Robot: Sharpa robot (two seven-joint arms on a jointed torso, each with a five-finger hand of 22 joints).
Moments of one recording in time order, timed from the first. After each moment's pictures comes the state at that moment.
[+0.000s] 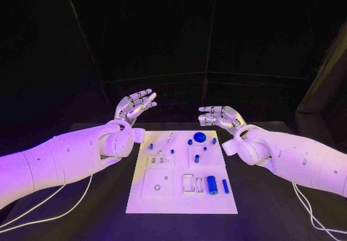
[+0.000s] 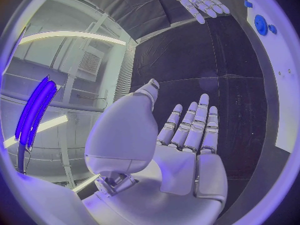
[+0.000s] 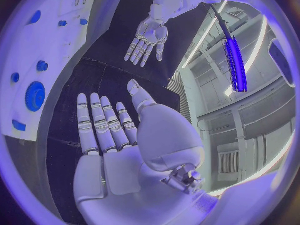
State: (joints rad) left arm 1.21 -0.67 -0.12 1.26 0.14 -0.43 0.60; left_hand 1.31 -0.09 0.19 0.26 0.05 0.59 0.17 0.07 0.06 0.65 0.24 0.10 0.06 0.77 0.22 0.14 0.09 0.14 0.44 0.29 0.13 0.08; right arm 1.12 -0.65 -0.05 1.20 -0.36 -0.30 0.39; right_hand 1.28 0.15 0.00 -0.22 0.18 0.67 0.18 0.07 0.06 0.85 0.21 0.08 0.06 0.87 0.19 0.09 0.06 0.16 0.75 0.29 0.15 0.08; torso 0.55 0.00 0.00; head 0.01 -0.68
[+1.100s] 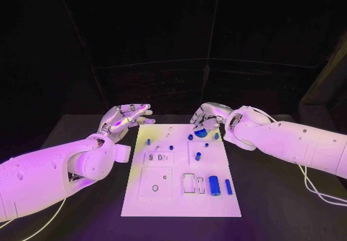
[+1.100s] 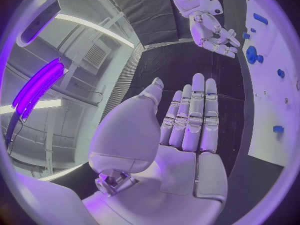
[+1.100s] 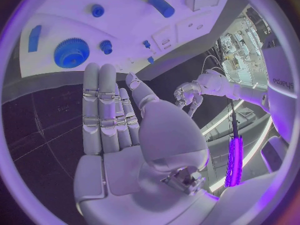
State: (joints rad) left arm 1.22 -0.85 -0.12 1.54 0.07 -0.27 0.60; left_hand 1.32 -0.02 0.11 0.13 0.05 0.96 0.21 0.12 0.07 1.07 0.15 0.18 0.07 1.21 0.09 0.26 0.18 0.17 0.95 0.21 0.31 0.14; right arm 1.25 -0.67 -0.05 1.24 -1.37 -0.28 0.08; right_hand 1.29 0.05 0.09 -0.29 0.18 1.04 0.17 0.07 0.07 1.20 0.08 0.06 0.06 1.46 0.00 0.53 0.35 0.18 1.25 0.08 0.70 0.34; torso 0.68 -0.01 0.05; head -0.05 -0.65
